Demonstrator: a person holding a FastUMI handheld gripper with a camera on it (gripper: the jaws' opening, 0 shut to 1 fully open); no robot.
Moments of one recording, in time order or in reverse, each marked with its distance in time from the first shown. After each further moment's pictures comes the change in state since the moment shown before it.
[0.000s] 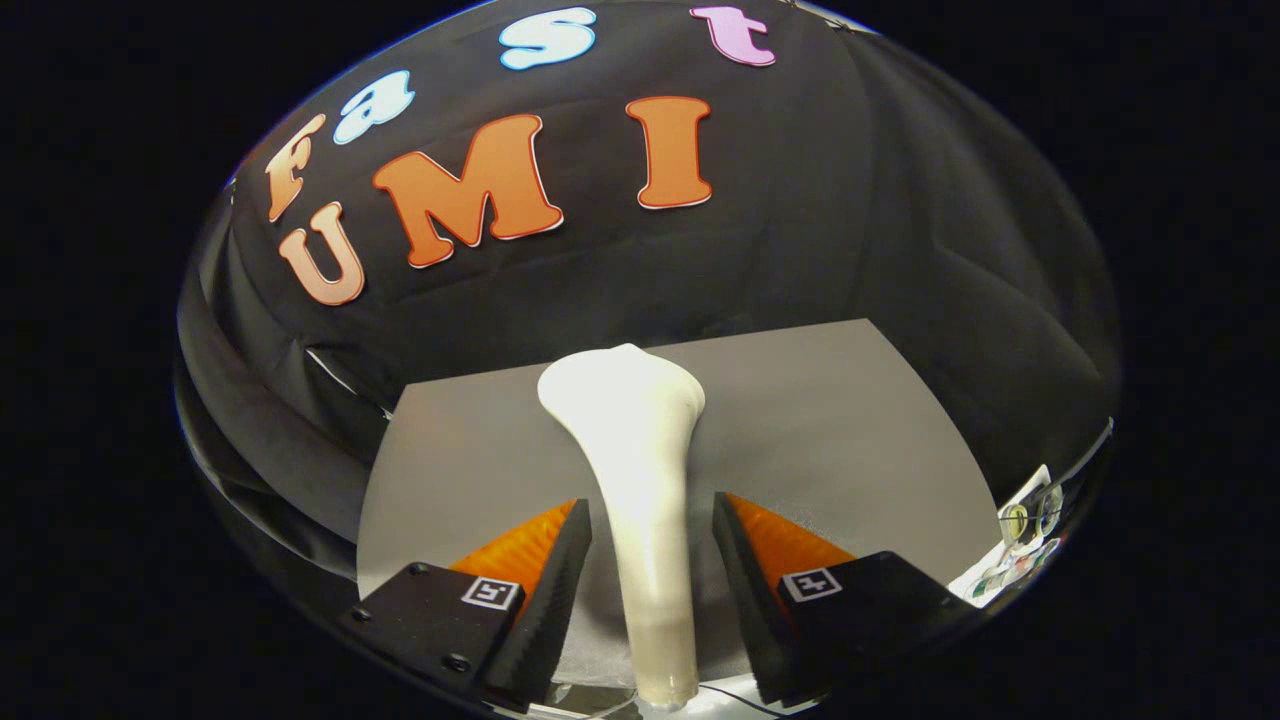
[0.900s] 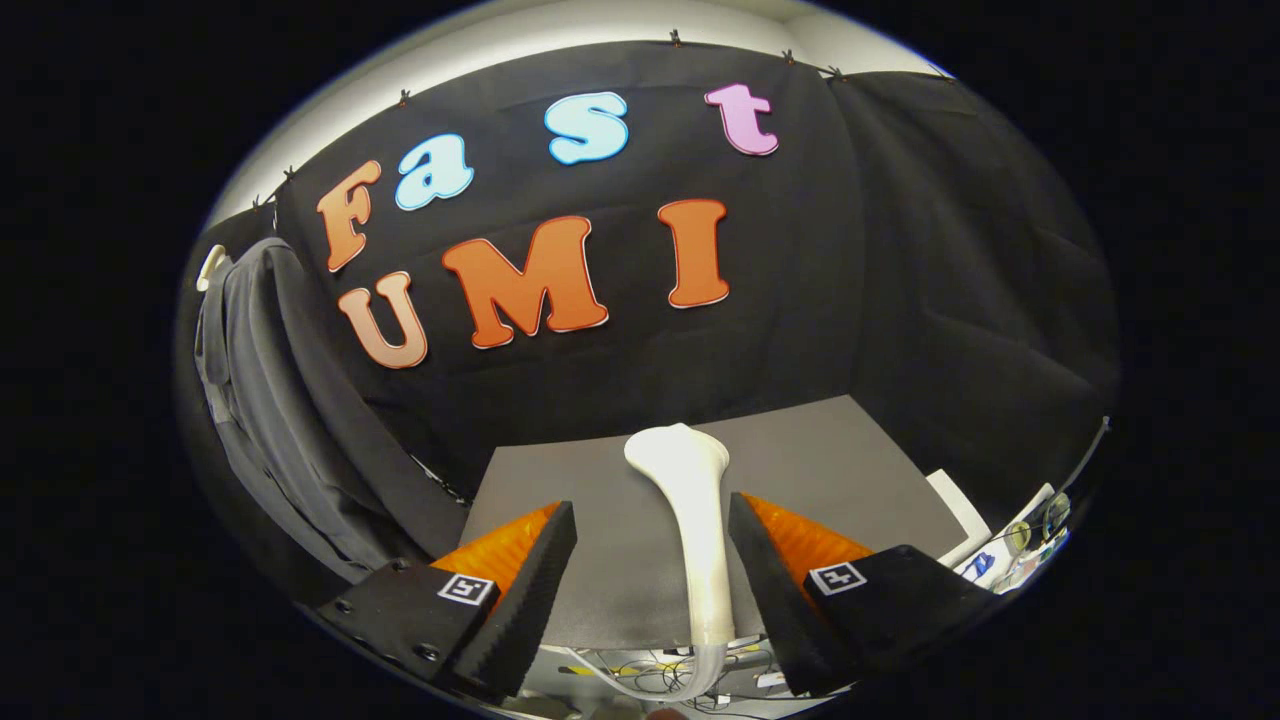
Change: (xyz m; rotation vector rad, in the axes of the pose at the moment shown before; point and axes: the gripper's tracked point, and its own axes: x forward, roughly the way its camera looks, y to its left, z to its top) arm -0.118 0.048 0.032 -0.010 -0.250 0.081
